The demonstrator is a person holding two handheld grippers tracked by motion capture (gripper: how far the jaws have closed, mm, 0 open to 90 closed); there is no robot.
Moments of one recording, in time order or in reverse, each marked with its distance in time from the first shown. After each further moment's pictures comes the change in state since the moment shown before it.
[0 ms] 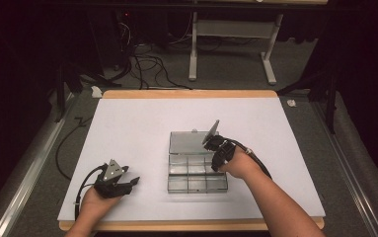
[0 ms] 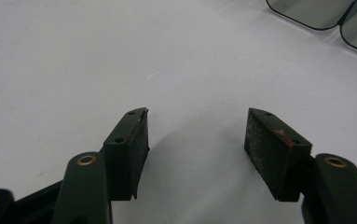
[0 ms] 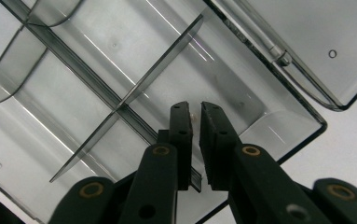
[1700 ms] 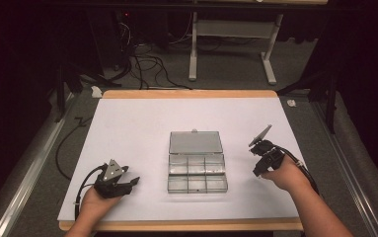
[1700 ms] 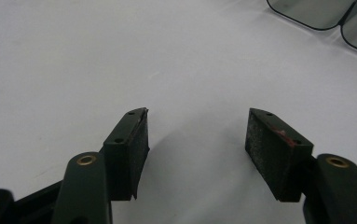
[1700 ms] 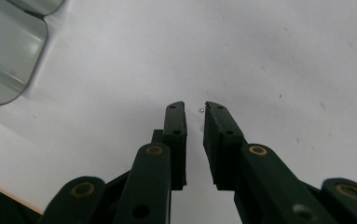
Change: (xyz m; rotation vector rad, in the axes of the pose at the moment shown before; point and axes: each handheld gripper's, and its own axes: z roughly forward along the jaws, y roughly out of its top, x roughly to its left) left arm 0.000 0.000 0.000 0.003 0.001 -0.002; right arm -0.060 -0.111 -0.030 -0.034 -0.085 0.231
